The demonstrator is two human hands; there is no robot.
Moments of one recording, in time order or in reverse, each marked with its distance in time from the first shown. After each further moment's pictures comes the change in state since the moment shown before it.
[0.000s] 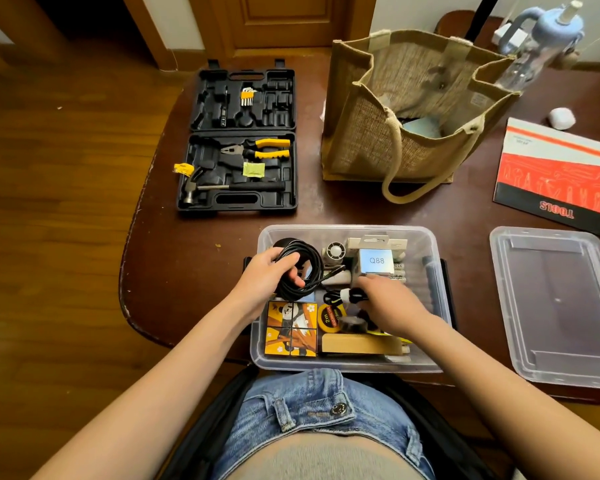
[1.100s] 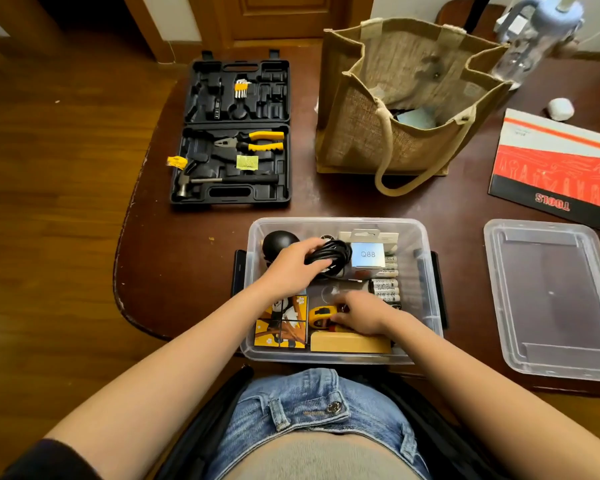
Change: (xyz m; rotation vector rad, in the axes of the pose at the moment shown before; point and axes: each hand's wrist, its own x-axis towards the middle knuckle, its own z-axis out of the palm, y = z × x) left_hand 0.027 -0.006 0.040 0.626 -0.143 0.215; right_hand 0.016 0.005 0.037 0.111 -0.305 -0.033
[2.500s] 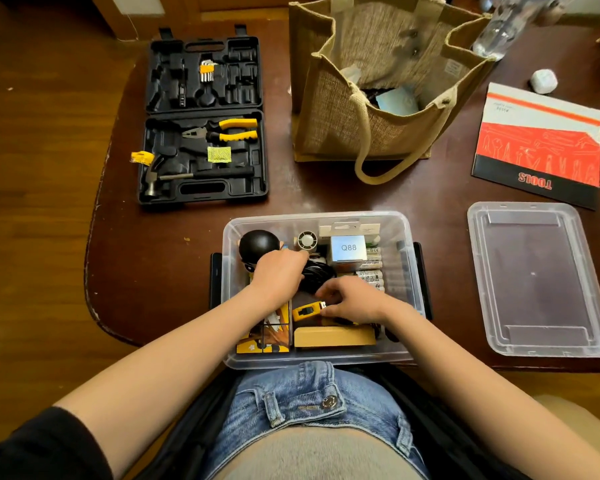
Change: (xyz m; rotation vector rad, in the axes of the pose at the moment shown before) left_hand 0.025 -0.009 0.021 0.984 -0.067 0.066; right_hand -0.010 0.010 -0.021 0.289 0.041 -0.032
